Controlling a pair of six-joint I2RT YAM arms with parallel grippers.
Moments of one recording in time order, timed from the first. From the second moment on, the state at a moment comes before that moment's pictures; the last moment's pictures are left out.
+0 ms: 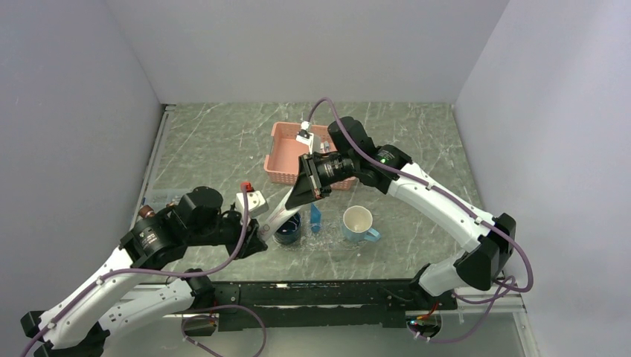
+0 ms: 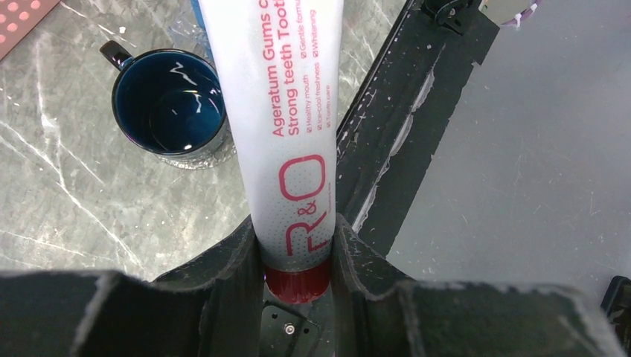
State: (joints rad) left arm -0.85 0.68 0.99 -0.94 0.32 -0.07; right arm 0.80 1.44 1.44 -0.60 -0.79 0.68
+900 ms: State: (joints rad) left arm -0.85 0.57 1.03 -0.82 0.05 -0.23; right arm 0.80 1.32 1.76 -1.12 -0.31 0.35
